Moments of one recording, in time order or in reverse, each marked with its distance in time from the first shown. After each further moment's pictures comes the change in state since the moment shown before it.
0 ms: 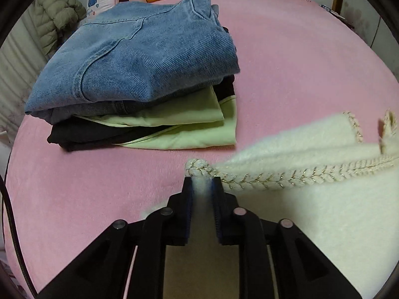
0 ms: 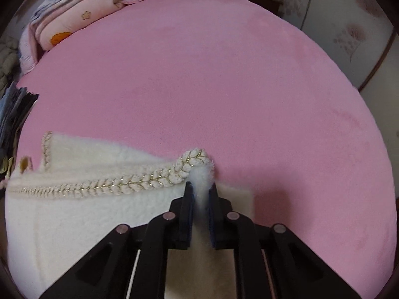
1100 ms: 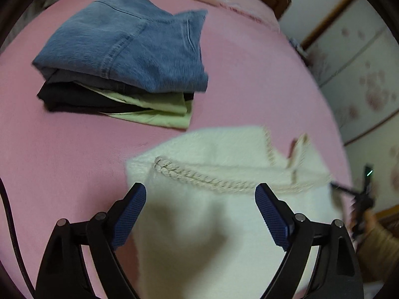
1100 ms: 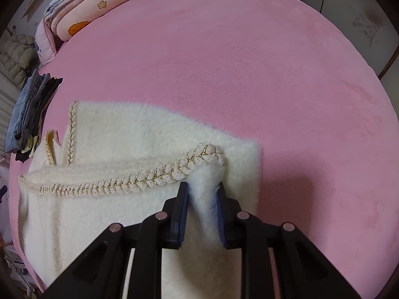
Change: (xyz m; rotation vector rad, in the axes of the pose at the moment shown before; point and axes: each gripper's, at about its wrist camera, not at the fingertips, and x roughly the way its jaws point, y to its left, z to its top) left arm -0.076 0.062 -0.029 -0.156 0.040 -0.456; right arm -0.019 -0.017 -0.025 -0.068 0.122 0.166
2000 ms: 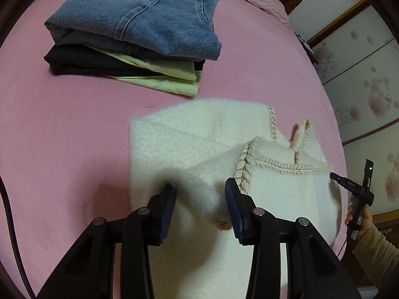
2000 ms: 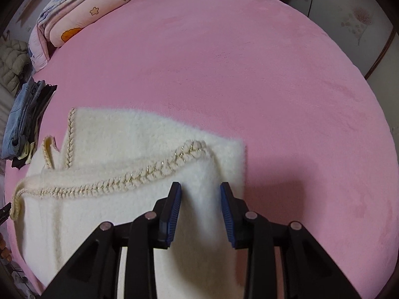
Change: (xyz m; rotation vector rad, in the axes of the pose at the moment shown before) left arm 0.005 0.011 -0.022 -0.109 0.066 -0.051; right arm -0.010 0.002 0.002 0.031 -0.019 -0.047
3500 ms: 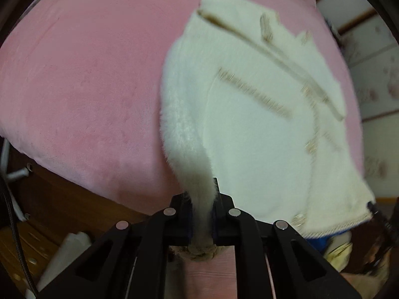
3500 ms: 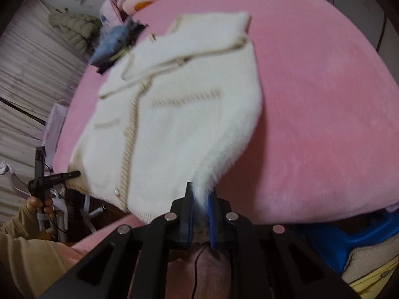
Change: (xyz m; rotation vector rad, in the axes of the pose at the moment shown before) left arm -0.126 -0.048 -0.347 -0.208 0.076 0.143; right arm -0.235 -0.065 -0.345 -0.121 0.031 0.365
